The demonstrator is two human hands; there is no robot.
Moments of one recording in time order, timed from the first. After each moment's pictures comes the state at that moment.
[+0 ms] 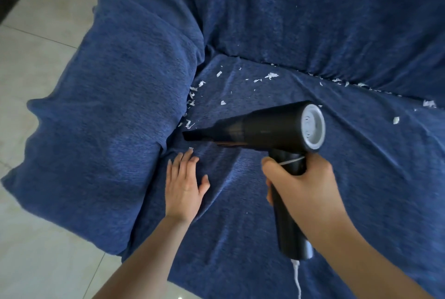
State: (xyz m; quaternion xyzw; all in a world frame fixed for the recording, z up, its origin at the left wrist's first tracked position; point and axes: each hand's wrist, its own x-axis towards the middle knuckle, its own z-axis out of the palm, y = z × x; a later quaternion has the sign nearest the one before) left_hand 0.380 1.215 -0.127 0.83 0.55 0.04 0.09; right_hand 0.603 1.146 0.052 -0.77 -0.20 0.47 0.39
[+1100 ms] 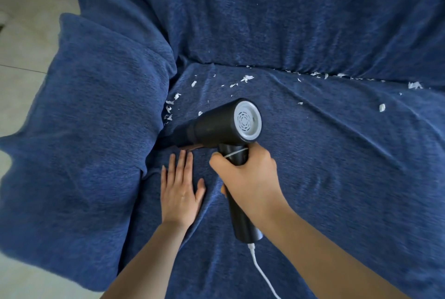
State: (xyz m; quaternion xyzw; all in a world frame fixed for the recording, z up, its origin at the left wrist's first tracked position) left_hand 0.409 1.239 -0.145 0.85 0.52 -0.05 0.07; right_hand 0.596 1.184 0.004 -0.73 -0.23 0.48 0.43
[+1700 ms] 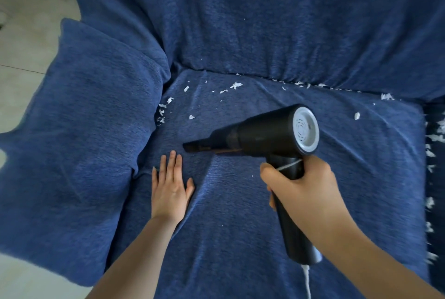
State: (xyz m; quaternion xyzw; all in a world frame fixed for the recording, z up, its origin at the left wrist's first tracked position) left_hand 0.418 1.236 -0.137 0.83 0.54 -0.07 0.08; right_hand 0.665 1.119 0.048 -0.77 -0.20 0.46 0.40
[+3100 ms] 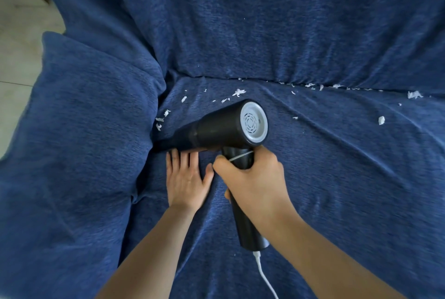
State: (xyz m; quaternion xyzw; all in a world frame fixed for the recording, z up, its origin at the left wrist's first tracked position) left_hand 0.478 1.295 -0.149 0.85 0.53 -0.06 0.04; right_hand 0.630 1.207 -0.003 -0.73 -0.20 0.46 0.46
